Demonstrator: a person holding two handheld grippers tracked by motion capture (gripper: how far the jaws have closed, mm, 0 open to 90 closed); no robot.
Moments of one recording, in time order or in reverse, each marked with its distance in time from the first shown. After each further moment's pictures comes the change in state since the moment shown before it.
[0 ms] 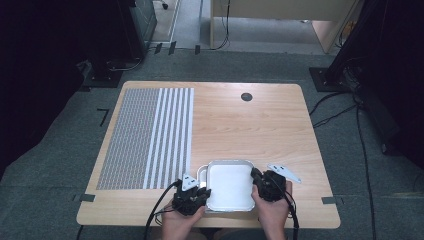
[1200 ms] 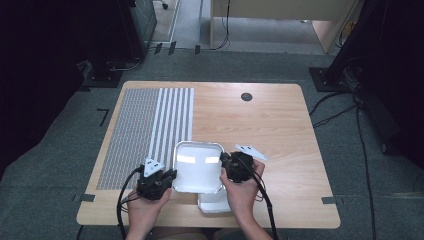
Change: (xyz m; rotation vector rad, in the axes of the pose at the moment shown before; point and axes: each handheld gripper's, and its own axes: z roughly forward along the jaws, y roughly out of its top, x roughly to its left) left arm 0.075 0.027 -0.066 -0.101 0.172 -0.032; right arm 0.090 0.032 0.036 0.023 0.120 -0.014
